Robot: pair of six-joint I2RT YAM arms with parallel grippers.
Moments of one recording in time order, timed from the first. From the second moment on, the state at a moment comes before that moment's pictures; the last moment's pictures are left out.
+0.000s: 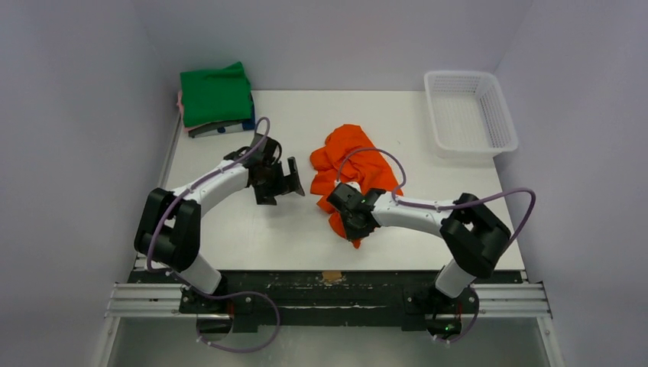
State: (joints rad) left arm -0.38 1.60 1.05 -0.57 0.20 -0.65; right arm 0.92 1.65 0.97 -0.63 0.17 0.62
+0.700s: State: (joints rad) left arm -0.57 1.93 1.32 -0.55 0.18 -0.68; right arm 0.52 1.15 0.86 -0.74 0.31 0.64
